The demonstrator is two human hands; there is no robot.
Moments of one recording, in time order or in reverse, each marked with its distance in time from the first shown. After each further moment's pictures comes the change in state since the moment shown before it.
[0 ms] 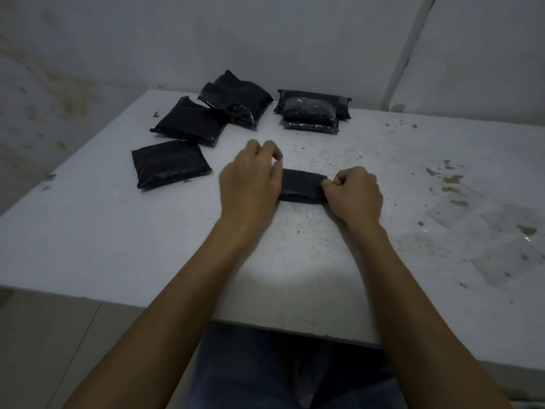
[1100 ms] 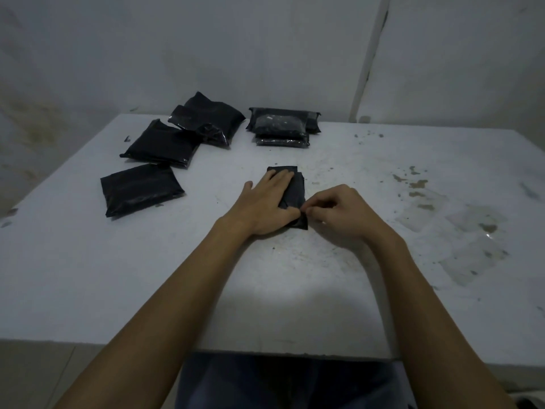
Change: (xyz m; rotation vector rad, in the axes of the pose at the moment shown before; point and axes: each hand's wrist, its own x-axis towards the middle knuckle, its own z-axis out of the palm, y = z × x) left_hand 0.031 0.016 0.055 -0.086 -0.743 0.214; right_hand 0.003 0.027 -0.053 0.225 -0.447 -0.204
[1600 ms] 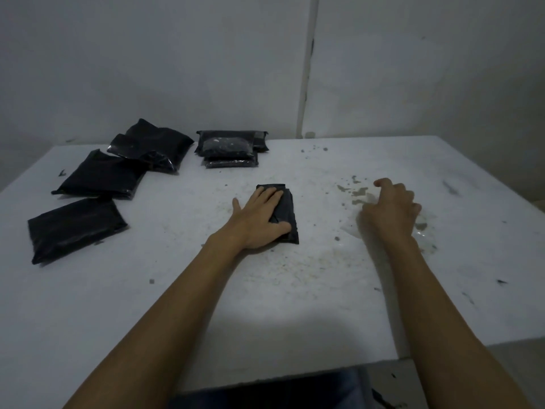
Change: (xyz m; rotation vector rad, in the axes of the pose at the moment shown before) left_hand 0.047 0.056 0.023 -0.015 -0.157 0.076; right_hand -0.021 0.095 -0.103 -0.505 0.651 0.520
